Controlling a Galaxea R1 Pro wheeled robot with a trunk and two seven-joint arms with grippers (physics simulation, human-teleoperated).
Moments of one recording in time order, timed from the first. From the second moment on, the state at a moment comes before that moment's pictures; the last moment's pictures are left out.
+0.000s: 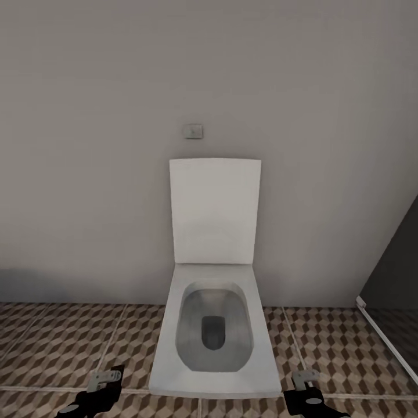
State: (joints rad) left arm -0.52 0.17 -0.05 -0.07 0.16 -0.14 -0.08; right arm -0.58 -0.04 0.34 0.03 -0.21 -0.09 -0.12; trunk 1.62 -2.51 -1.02
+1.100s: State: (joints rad) left arm -0.52 0.16 -0.05 -0.10 0.17 -0.11 -0.08; right arm -0.58 -0.03 0.34 0.01 -0.20 -0.08 -0.12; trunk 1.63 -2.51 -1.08
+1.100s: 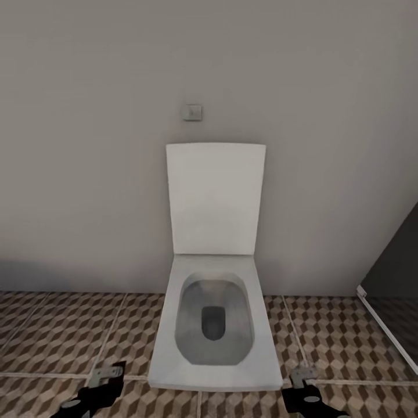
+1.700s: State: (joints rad) left arm -0.52 0.13 -0.04 -0.70 0.16 0.37 -0.07; right arm -0.58 -0.04 0.27 -0.50 -0.21 0.30 -0.31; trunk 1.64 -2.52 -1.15
